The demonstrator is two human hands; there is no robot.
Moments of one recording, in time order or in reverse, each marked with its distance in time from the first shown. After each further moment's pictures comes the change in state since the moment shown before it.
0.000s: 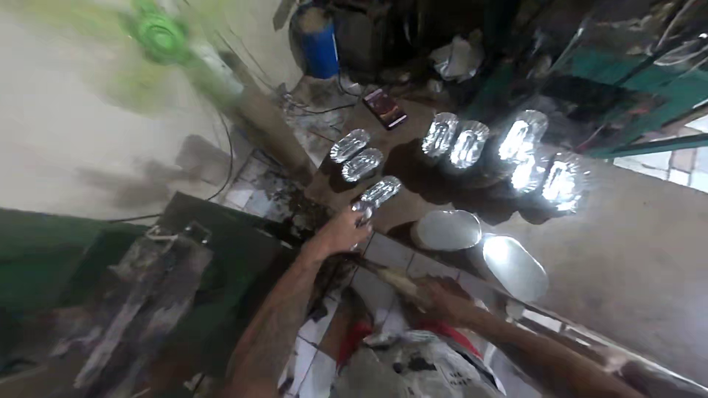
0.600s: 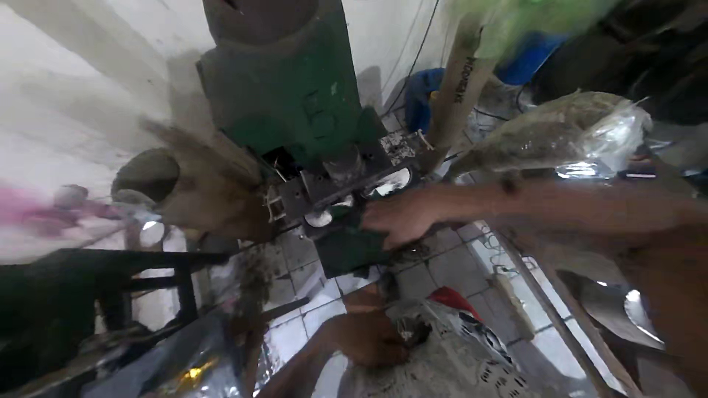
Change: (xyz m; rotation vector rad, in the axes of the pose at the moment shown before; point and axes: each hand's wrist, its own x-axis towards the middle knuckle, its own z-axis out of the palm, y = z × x) left_hand -0.385 -0.179 0.059 -0.580 -0.195 0.190; right_hand 0.134 -0.580 -0.030 -0.901 -0.607 -1.020
